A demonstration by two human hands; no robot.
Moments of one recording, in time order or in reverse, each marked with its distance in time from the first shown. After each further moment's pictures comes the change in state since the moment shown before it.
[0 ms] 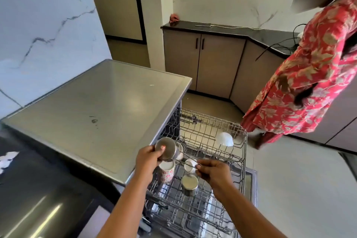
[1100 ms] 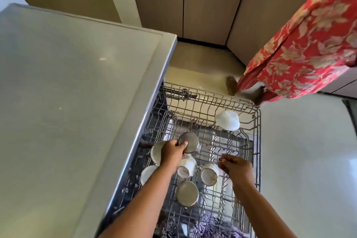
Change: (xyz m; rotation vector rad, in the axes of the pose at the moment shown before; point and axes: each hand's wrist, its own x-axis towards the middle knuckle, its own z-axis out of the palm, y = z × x) left_hand 0.197 -0.078 0.162 0.537 -0.246 -0.200; right_hand 0.212 0.033 -0.062 -0.176 0.459 0.178
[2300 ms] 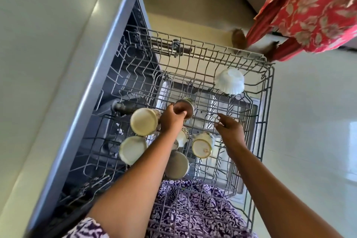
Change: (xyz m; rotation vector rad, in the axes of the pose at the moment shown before) left_hand 0.061 -0.034 0.073 0.220 0.107 -0.077; right_hand 0.080 0.040 0.013 -0.240 -0.166 -0.077
